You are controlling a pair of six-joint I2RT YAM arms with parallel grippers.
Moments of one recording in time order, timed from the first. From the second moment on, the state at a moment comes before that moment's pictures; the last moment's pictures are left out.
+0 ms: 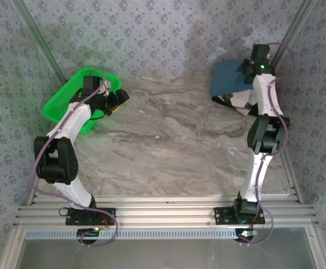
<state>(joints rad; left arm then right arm) -0.12 1.70 1.40 -0.51 0.47 -0.66 -0.14 2.18 2.19 -0.66 0.06 0.42</state>
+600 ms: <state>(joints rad) -0.11 1.70 1.38 -0.54 0.46 -0.65 -0.31 2.03 1.66 -0.34 -0.09 0.76</state>
